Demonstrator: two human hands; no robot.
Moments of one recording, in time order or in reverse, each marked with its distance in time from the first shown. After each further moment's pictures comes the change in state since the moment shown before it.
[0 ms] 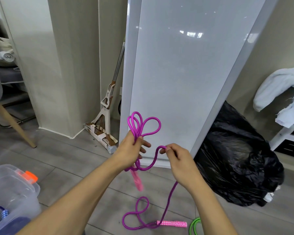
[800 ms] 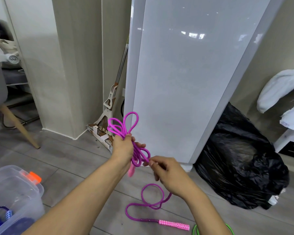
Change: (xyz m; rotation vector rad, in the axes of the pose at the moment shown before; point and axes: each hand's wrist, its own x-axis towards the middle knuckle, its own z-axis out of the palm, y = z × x) left_hand 0.017 -0.005 0.001 -0.701 0.440 -0.245; right_hand -0.008 -0.003 0.029 0.068 -0.316 0.000
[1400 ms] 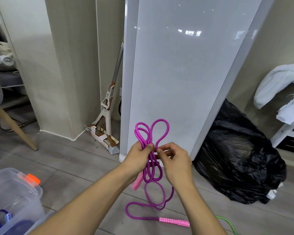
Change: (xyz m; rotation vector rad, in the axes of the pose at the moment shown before) left_hand -0.031 -0.022 0.012 0.331 -0.370 -0.068; right_hand 0.004 -0.005 -0.002 0.172 0.519 0.059
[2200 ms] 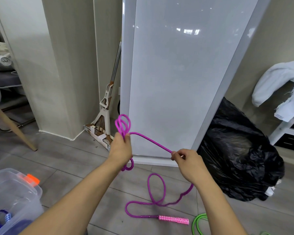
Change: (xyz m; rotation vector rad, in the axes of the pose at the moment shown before) left_hand 0.034 -0.004 -0.046 0.463 0.361 0.125; right_hand 0.019 0.022 -0.047 -0.476 -0.184 0.138
